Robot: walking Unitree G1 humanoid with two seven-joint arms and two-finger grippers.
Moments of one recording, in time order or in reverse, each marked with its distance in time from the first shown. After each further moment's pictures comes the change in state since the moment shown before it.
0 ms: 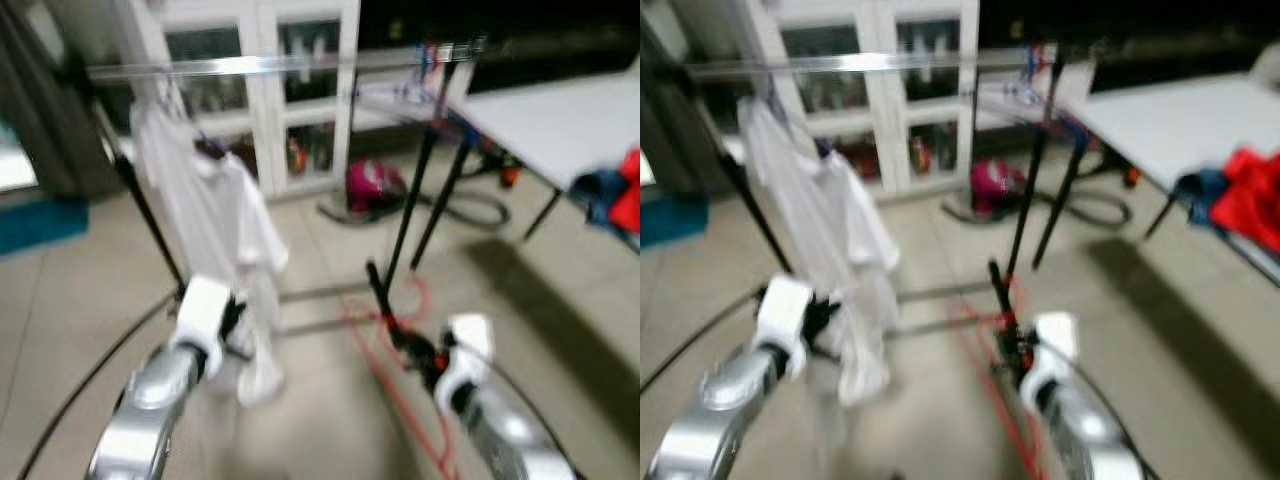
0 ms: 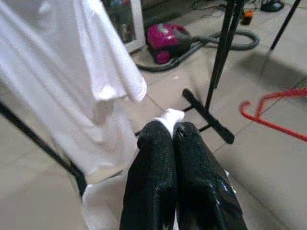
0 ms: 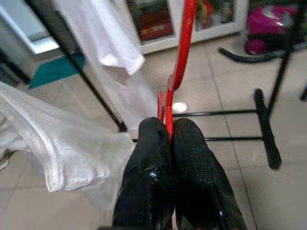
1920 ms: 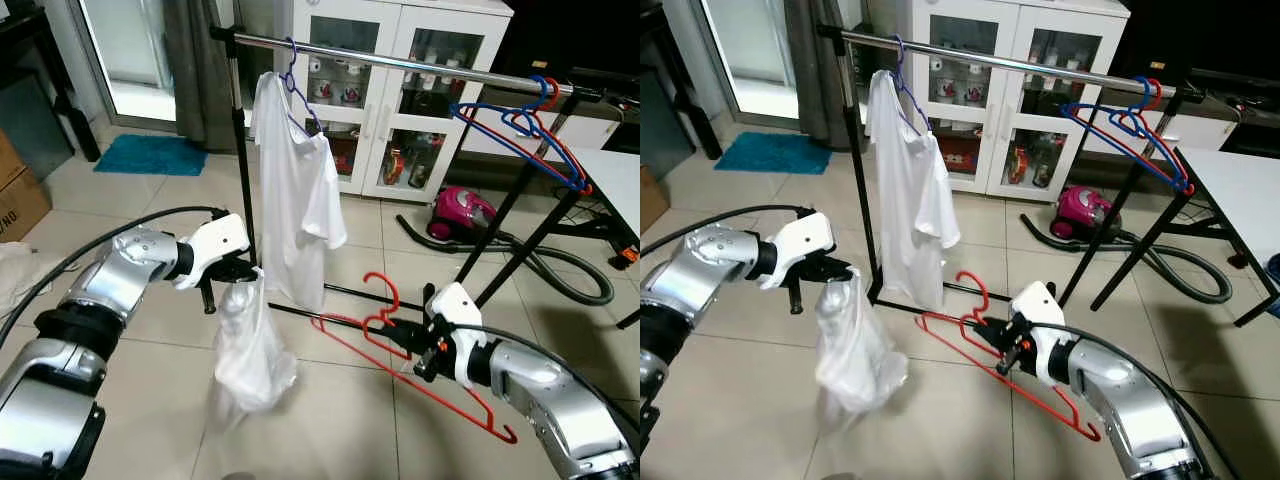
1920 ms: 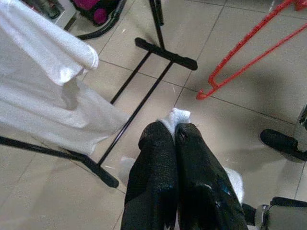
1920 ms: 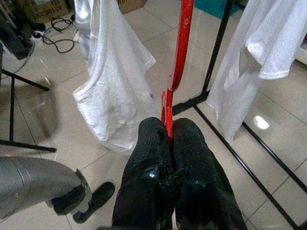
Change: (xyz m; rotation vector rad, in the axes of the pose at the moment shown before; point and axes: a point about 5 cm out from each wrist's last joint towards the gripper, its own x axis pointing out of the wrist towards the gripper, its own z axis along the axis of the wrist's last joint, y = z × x) left arm 0.056 0.064 0.089 0.600 0.209 -0.635; right arm -0.004 0.002 0.054 -0.368 0.155 0.403
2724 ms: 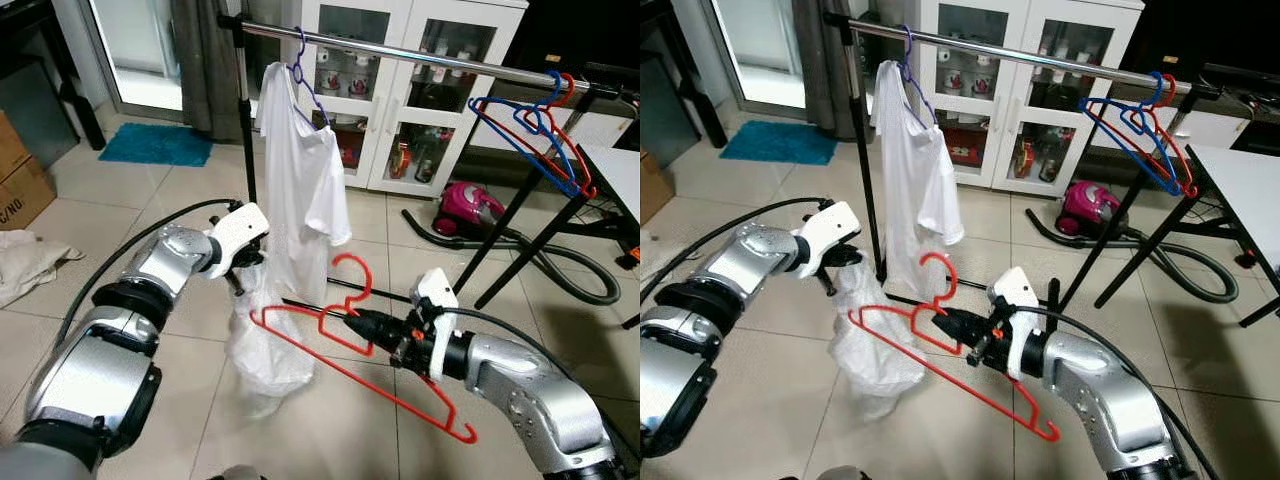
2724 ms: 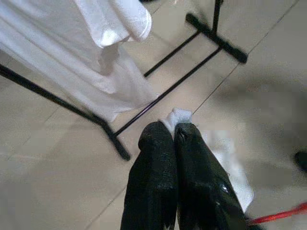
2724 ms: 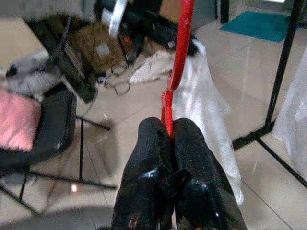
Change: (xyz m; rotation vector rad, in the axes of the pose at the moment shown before) left arm 0.038 0.010 0.007 -0.181 0.069 0.225; right arm 0.021 0.031 0.031 0.152 -0.173 0.174
